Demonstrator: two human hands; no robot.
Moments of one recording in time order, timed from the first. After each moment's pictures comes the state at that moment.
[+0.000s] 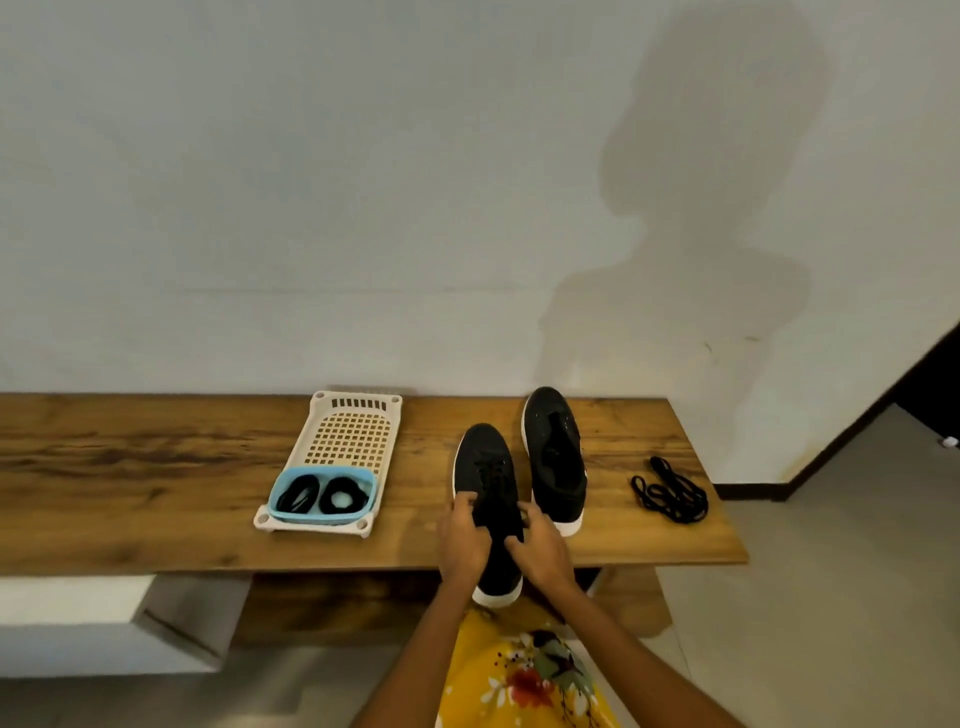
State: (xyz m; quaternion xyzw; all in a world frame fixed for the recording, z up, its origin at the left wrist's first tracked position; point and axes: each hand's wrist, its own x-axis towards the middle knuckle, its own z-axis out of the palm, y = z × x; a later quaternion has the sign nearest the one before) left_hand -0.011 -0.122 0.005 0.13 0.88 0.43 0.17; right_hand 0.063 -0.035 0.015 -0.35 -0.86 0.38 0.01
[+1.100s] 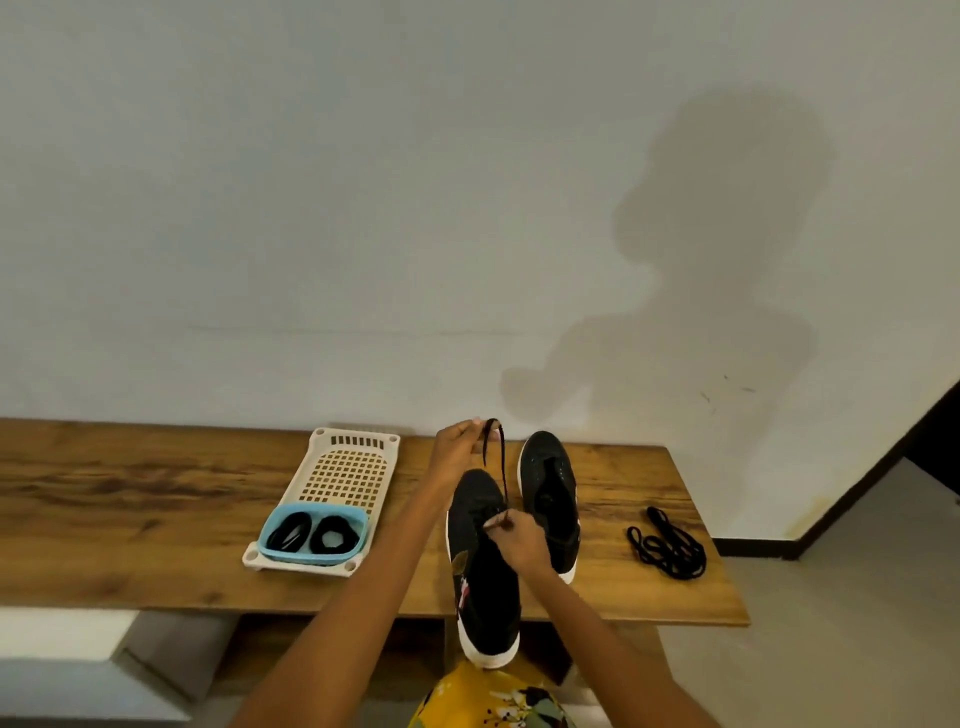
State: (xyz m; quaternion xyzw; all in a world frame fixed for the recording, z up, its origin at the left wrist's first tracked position) left_hand -0.075 -0.082 0.151 0.13 0.71 0.66 0.23; right_hand 0.013 -0.009 0.044 -0.36 -0.81 0.47 0.03
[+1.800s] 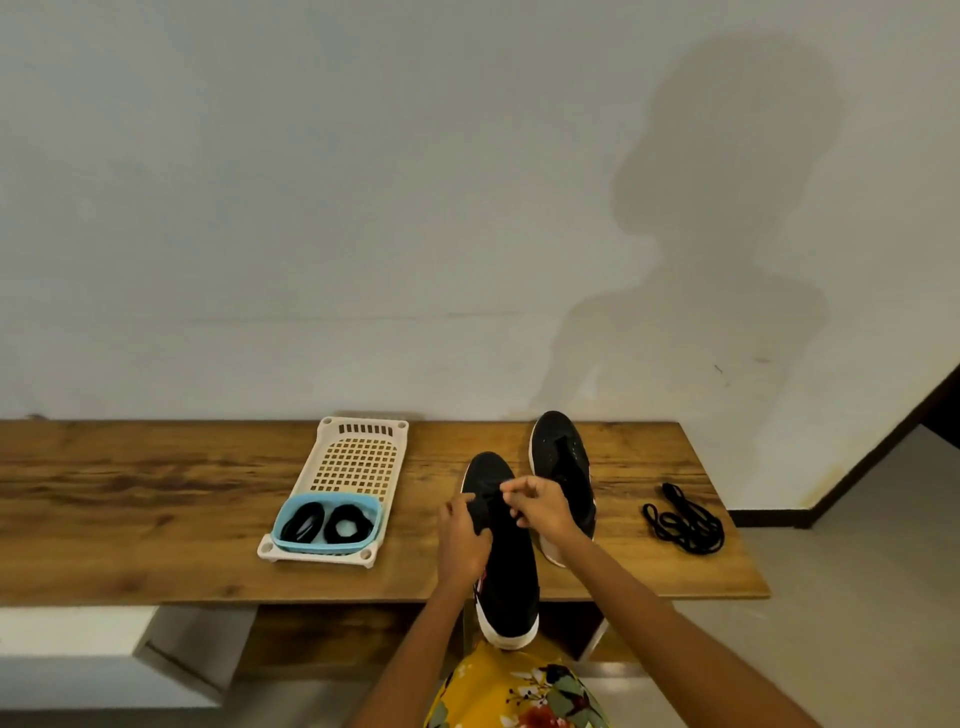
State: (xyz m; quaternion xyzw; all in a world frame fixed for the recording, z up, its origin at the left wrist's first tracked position) left_hand -0.035 -0.115 0.025 0.15 0.87 0.43 0.17; right_hand 0.013 0.000 0.063 -0.32 -0.71 0.62 0.08
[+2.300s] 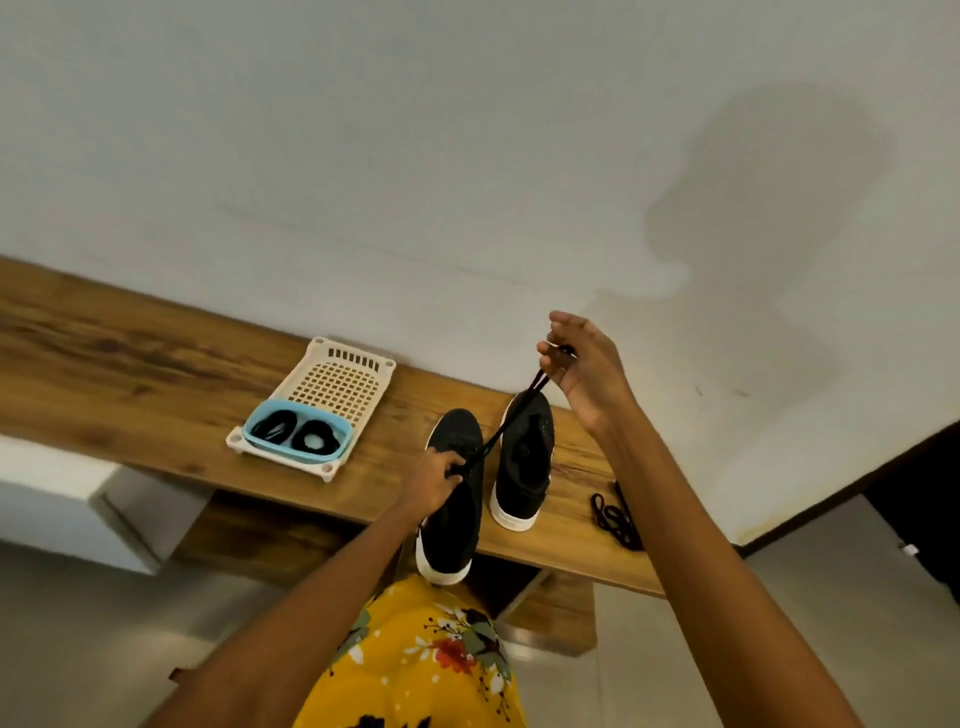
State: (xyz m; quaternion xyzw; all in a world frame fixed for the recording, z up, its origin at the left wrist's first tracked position) left_hand -0.031 -0.109 0.027 0.24 0.88 0.38 0.16; right_hand 0.036 0.024 0.250 -0.18 -0.57 0.78 0.18
